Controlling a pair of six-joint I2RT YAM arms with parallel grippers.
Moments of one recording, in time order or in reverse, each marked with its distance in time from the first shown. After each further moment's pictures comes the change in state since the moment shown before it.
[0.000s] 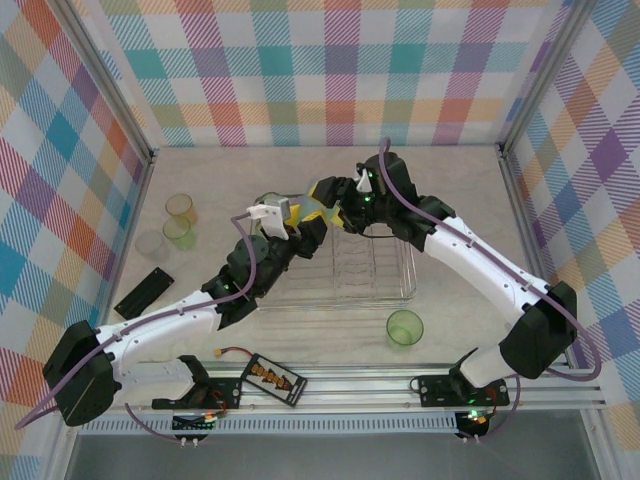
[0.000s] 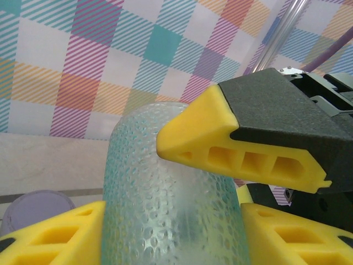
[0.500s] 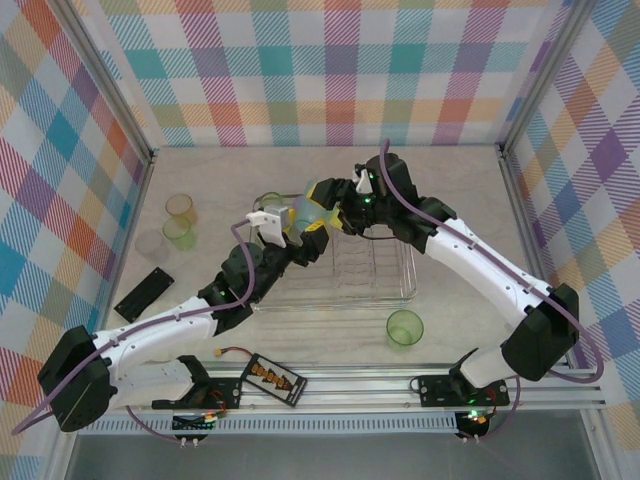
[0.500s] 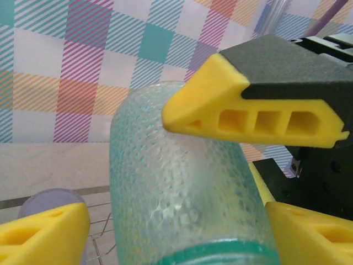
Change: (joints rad) left arm 0.004 -0.040 -0.069 0.051 0.030 0.089; right arm 0.003 -0.013 -0.009 0.011 -0.033 0.001
